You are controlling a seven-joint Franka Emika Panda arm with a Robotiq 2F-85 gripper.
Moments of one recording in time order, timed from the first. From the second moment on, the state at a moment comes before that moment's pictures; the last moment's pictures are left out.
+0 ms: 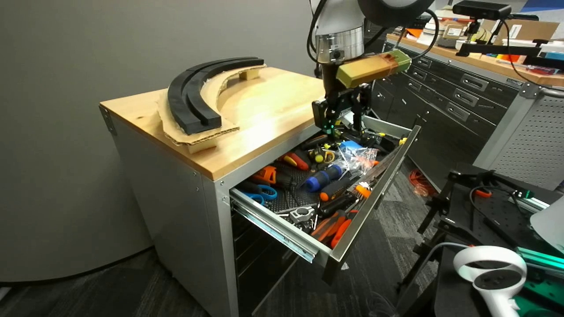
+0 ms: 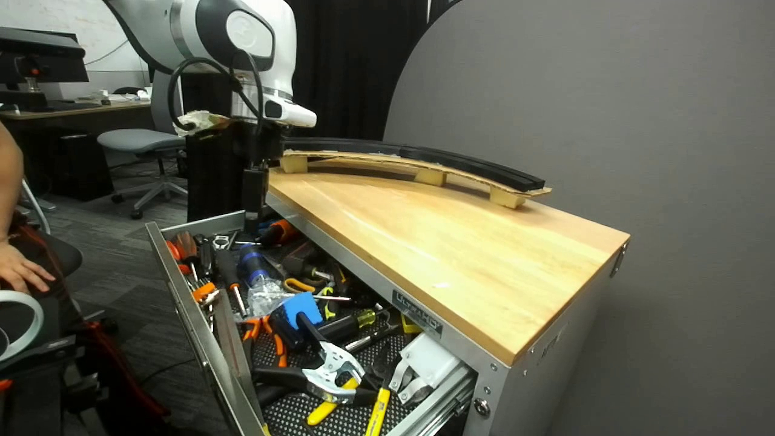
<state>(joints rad) 0.24 0.22 0.06 -2.18 -0.13 2.15 0.80</state>
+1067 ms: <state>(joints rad) 0.05 0.20 0.01 -2.46 0.03 2.00 0.32</state>
